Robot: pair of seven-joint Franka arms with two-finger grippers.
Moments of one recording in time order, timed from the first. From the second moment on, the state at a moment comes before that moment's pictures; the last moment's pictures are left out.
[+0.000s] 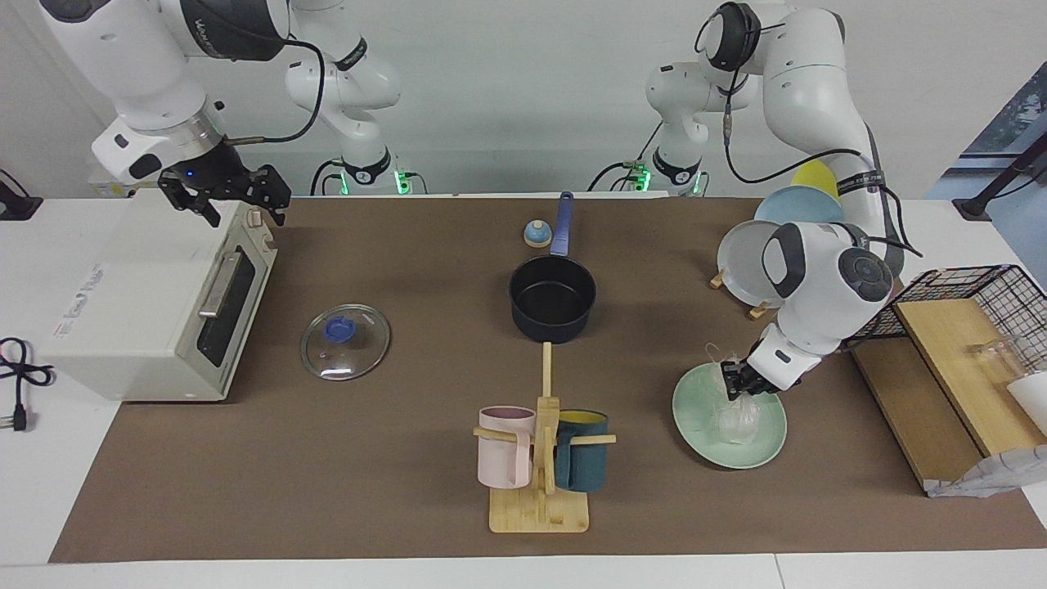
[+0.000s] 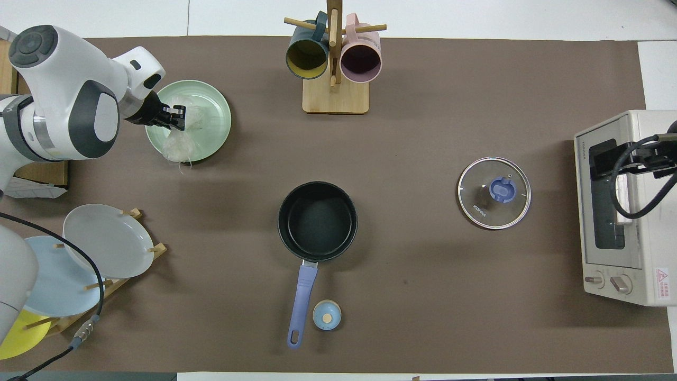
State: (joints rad) left arm -0.06 0.51 -0.09 -1.56 -0.06 2.12 0.04; right arm 0.01 0.01 -0.04 -1.57 -0.01 1.48 -0.04
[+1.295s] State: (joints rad) left arm -0.06 0.10 -0.09 -1.56 -0.06 1.65 -0.03; right arm 0.01 0.01 -0.04 -1.57 -0.01 1.48 -0.04
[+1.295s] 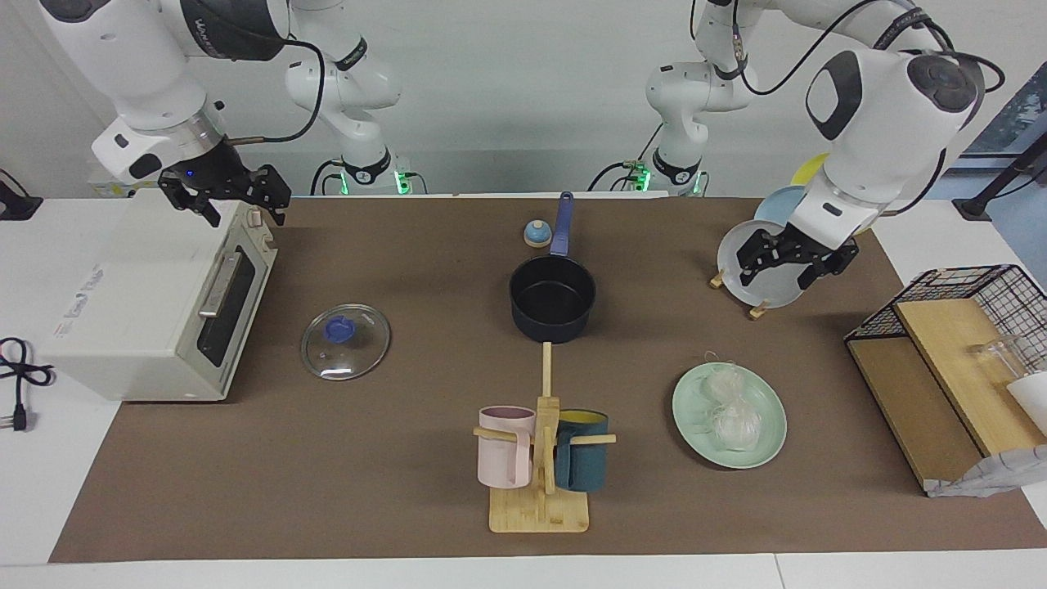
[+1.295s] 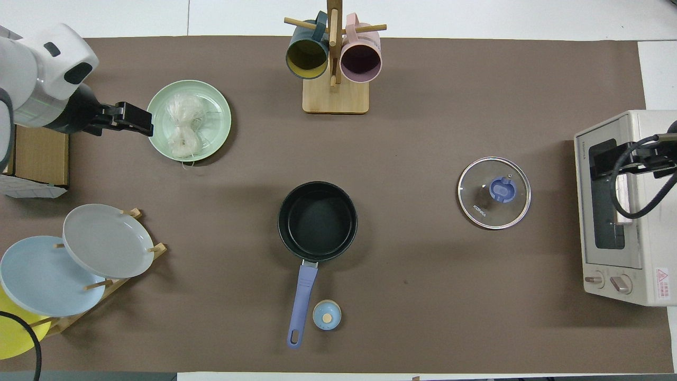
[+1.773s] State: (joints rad) left arm -0.04 -0.01 -0.07 -1.63 -0.06 1.52 -0.04; right arm 0.01 0.01 -0.04 -1.57 -0.01 1.48 -0.04
